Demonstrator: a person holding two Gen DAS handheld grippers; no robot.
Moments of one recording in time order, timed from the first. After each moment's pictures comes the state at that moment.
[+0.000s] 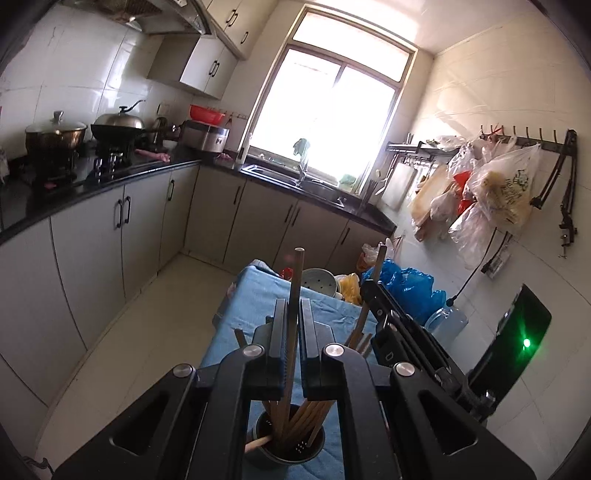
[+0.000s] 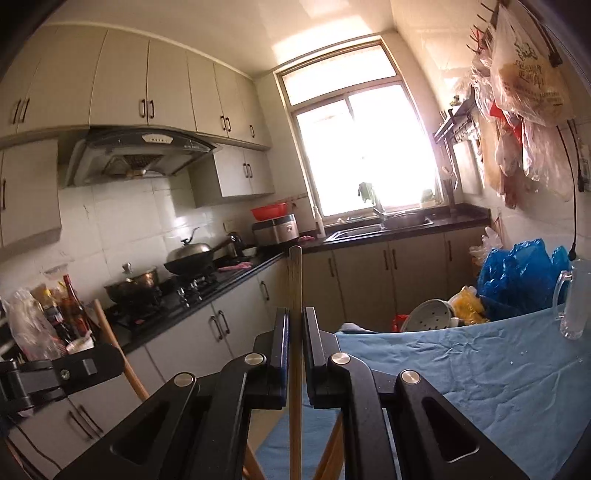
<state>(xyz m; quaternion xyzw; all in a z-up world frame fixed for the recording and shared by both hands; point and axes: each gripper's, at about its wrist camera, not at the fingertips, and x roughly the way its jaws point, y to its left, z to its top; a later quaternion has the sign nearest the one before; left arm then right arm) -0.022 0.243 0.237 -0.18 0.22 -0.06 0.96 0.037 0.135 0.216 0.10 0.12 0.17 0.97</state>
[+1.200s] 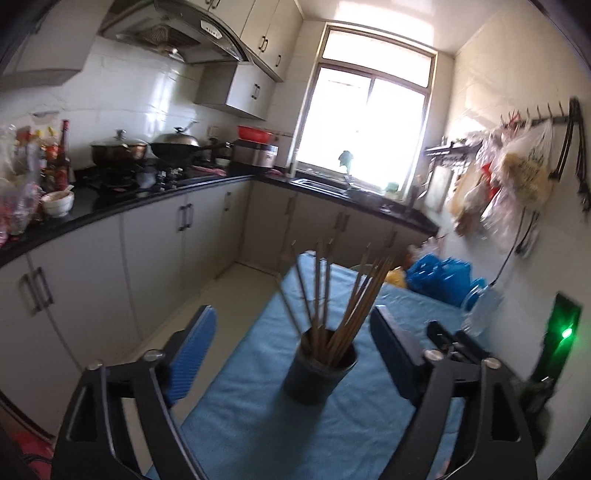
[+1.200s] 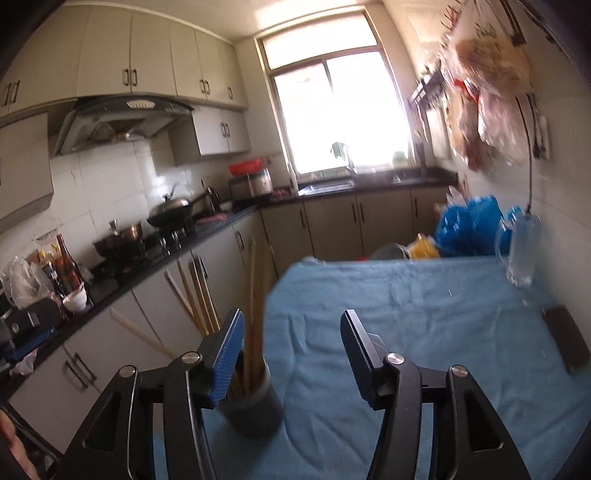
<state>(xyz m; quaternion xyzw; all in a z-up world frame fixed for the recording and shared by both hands) -0.162 0.203 0.197 -0.13 0.20 0.07 0.97 -0.070 0.056 0.173 0.09 0.22 0.13 0.96</state>
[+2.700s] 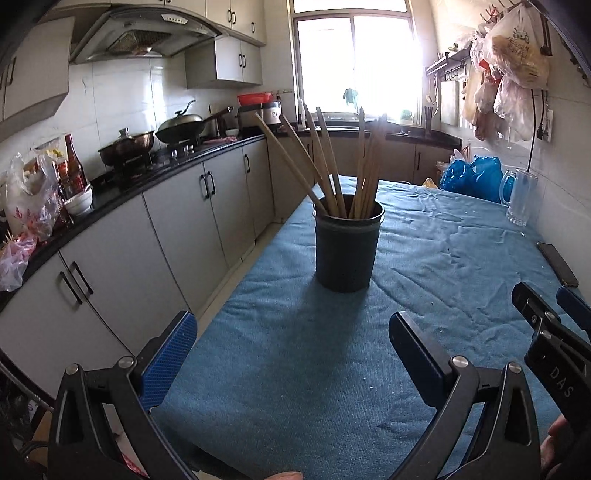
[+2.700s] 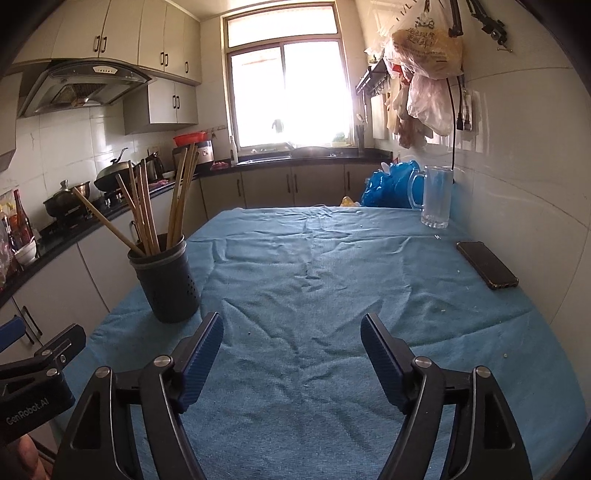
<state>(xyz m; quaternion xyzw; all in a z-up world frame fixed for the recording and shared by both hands) -0.187 0.150 0.097 -0.01 0.29 0.11 0.95 -0.173 0.016 0.100 0.03 0.25 0.01 0.97</state>
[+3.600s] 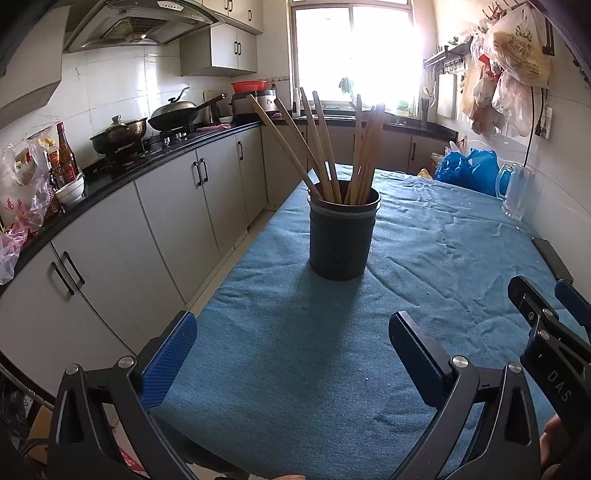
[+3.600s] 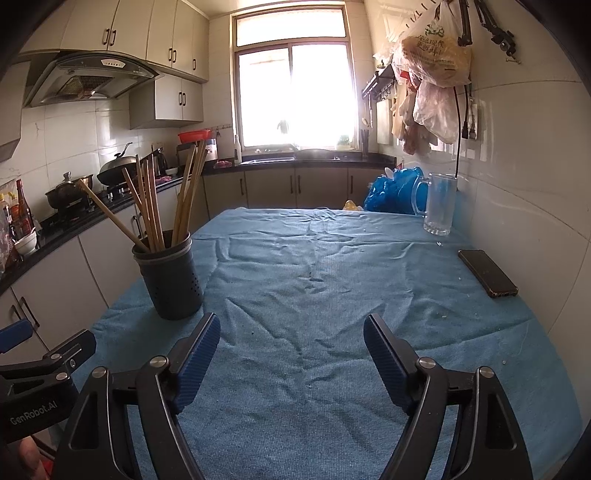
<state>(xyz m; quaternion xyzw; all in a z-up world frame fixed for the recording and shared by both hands) -0.184 0.151 0.090 -0.02 0.31 0.10 0.94 -0.174 0.026 0.100 0.02 0.25 0.01 0.97</state>
